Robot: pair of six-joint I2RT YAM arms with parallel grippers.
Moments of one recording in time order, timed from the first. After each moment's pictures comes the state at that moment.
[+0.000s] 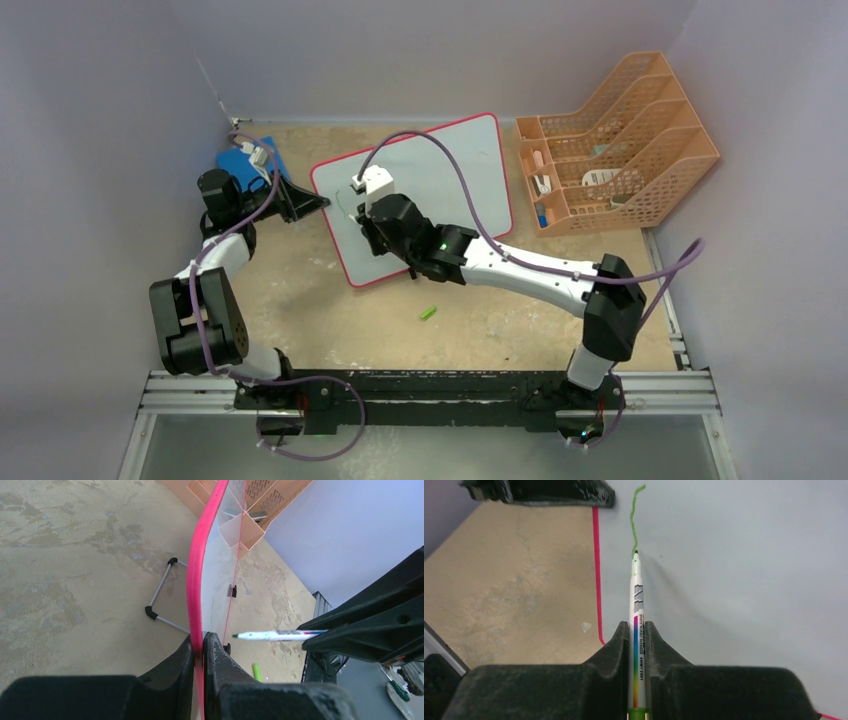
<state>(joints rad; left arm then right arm) 0.27 1.47 0.78 0.49 1.29 -0.43 1.09 1.72 1.45 -0.21 0.34 0.26</state>
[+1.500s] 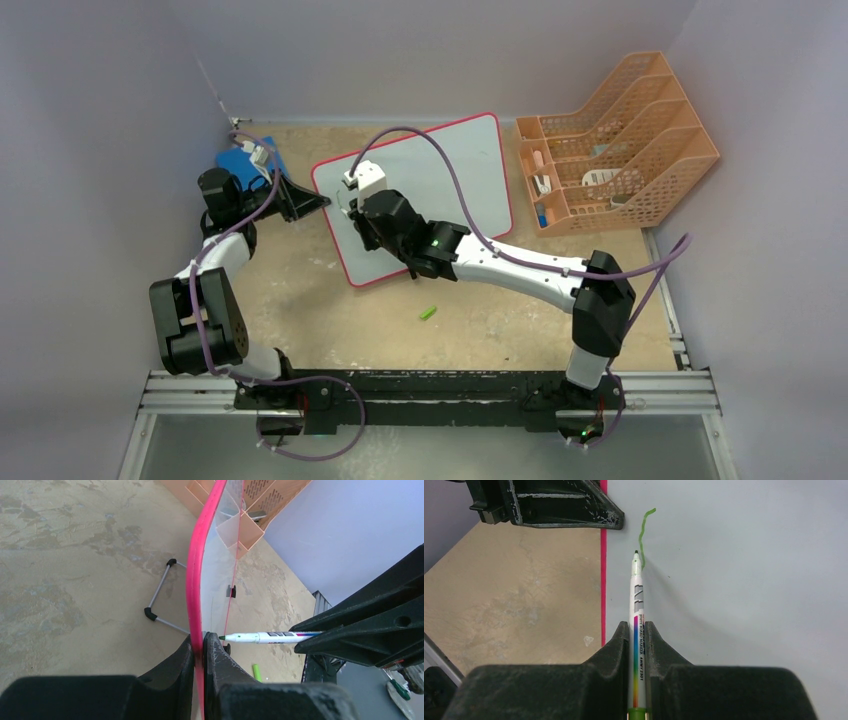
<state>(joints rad) 0.26 1.47 0.79 0.49 1.29 -0.43 1.09 1.76 1.51 -0.18 0.35 0.24</state>
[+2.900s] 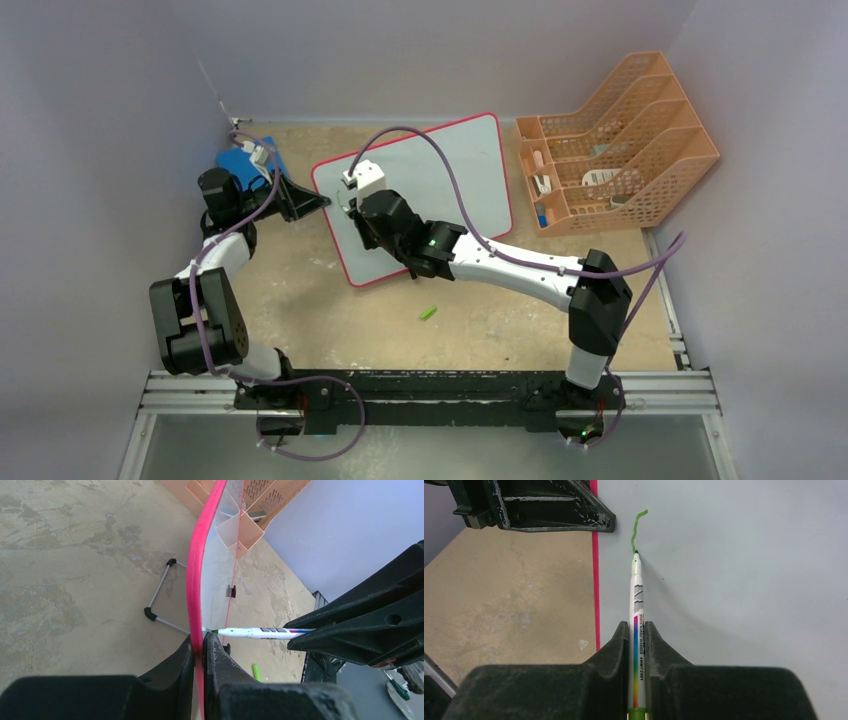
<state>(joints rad) 0.26 1.47 0.79 0.48 1.29 -0.43 1.09 1.78 1.52 -0.18 0.38 0.24</state>
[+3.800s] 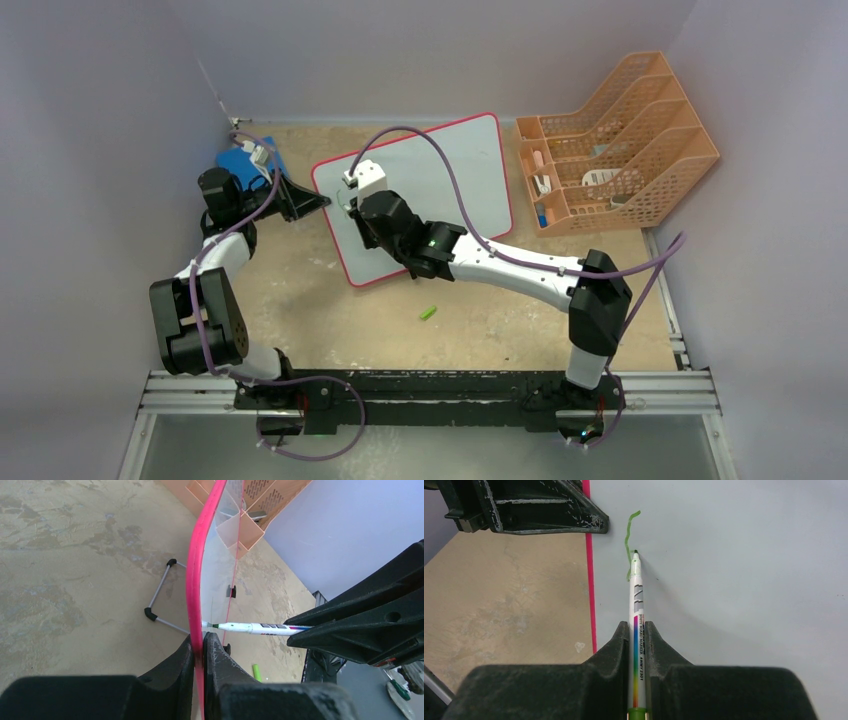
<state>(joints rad) 0.26 1.47 0.79 0.48 1.29 -0.43 1.09 1.78 1.52 -0.18 0.41 0.25</state>
